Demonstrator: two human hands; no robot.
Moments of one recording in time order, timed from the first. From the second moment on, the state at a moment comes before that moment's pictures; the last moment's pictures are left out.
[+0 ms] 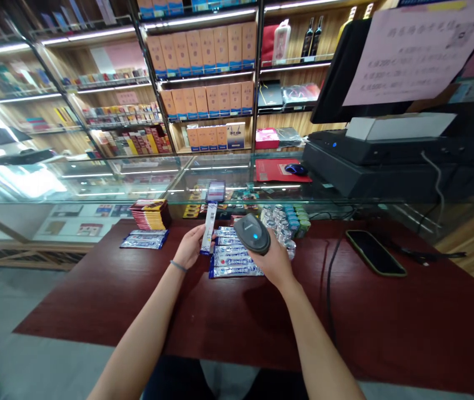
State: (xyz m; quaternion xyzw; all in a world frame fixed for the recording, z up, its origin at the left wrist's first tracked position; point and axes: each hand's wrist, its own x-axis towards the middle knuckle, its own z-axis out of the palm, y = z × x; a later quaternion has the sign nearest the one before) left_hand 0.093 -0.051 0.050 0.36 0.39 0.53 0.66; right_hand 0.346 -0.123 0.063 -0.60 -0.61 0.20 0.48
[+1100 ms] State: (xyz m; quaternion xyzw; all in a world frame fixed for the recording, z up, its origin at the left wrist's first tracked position) left_hand 0.004 -0.056 0.092 0.43 0.41 0.64 0.50; right_hand 0.340 -0.128 0.061 -0.65 -0.66 0.15 0.35
